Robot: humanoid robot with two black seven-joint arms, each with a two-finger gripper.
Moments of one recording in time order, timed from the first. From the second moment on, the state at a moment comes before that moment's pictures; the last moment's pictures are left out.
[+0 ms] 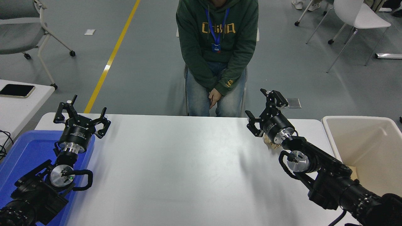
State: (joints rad) left arm -0.55 0.33 -0.83 -0.44 -0.19 -0.66 -0.49; right arm 0.72 -0.12 0.59 0.62 -0.22 0.15 0.42
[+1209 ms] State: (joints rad) left arm -0.55 0.33 -0.83 -0.45 -0.19 -0.66 -0.48; right arm 1.10 -0.19 -0.60 0.40 -0.69 -0.08 0.42
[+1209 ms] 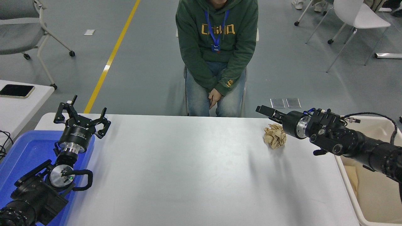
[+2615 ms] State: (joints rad) left arm -0.55 0.33 -0.83 -0.45 -0.19 -0.66 -0.48; right arm 0.92 0.00 -0.90 -0.02 -0.90 0.03 0.41
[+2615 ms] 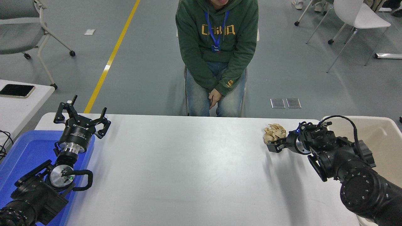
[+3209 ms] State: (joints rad) left arm -0.55 0.33 -0.83 -0.45 -0.19 -0.66 -0.48; right arm 0.93 0.00 -0.87 -0.11 -0.85 0.13 0.41
